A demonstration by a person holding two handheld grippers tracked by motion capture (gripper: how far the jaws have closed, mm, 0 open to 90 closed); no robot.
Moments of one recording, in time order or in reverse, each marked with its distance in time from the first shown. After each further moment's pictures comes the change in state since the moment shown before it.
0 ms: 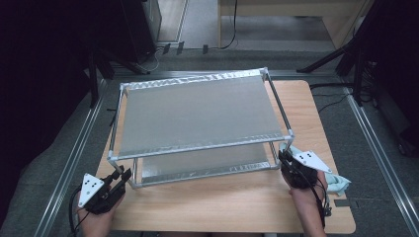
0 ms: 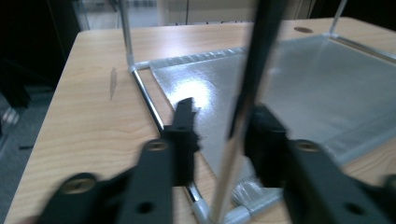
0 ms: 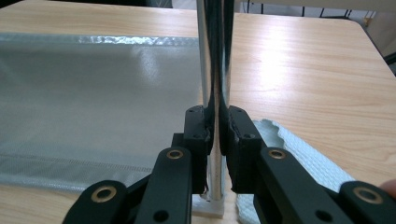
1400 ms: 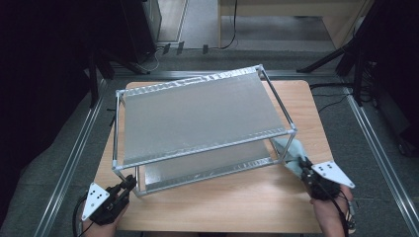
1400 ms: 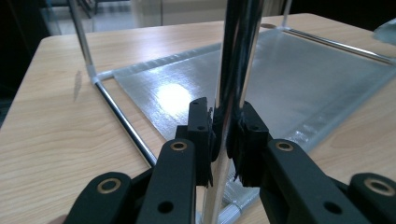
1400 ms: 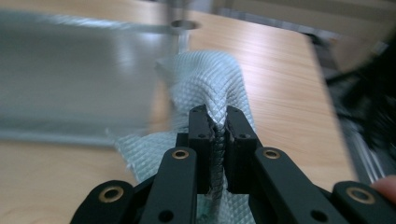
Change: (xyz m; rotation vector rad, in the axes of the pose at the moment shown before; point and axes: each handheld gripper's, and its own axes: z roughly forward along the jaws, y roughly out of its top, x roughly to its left) left arm -0.022 -0.006 -0.015 -0.017 -0.093 0.048; right arm -0.026 -0.011 -0.039 0.001 -0.055 -0.141
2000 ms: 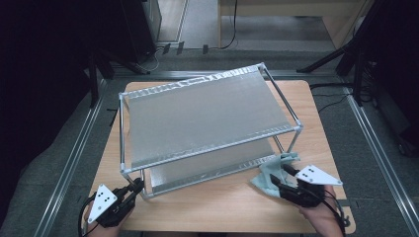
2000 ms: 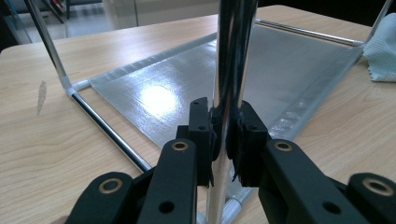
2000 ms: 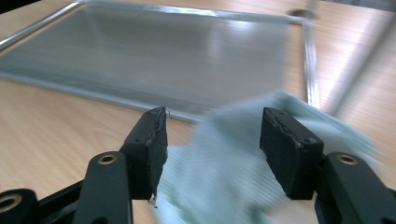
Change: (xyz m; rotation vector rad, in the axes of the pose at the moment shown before) left arm -0.011 0.002 0.002 0.009 -0.074 0.040; right arm 0.015 0.001 -0.010 0.054 0.343 0.006
